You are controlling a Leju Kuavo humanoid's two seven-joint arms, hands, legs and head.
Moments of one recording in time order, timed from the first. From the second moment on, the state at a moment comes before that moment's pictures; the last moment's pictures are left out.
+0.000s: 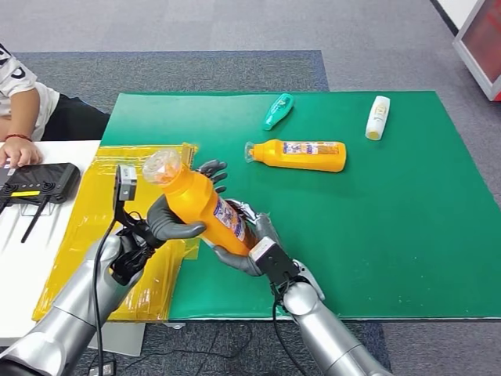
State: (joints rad) left arm -0.50 0.04 -0.46 -1.12 0.49 -0.66 -0.27; right arm -0.33 0.12 0.57 -1.05 0.25 -0.03 -0.58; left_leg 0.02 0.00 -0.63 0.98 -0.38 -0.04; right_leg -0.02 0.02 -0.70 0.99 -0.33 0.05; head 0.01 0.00
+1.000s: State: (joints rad) left arm -0.50 0.03 -0.48 -1.12 0.43 -0.60 -0.28; right arm -0.35 0.13 0.61 -1.00 0.34 -0.14 -0.54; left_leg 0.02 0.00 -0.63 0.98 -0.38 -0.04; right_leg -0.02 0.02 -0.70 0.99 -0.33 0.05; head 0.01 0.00
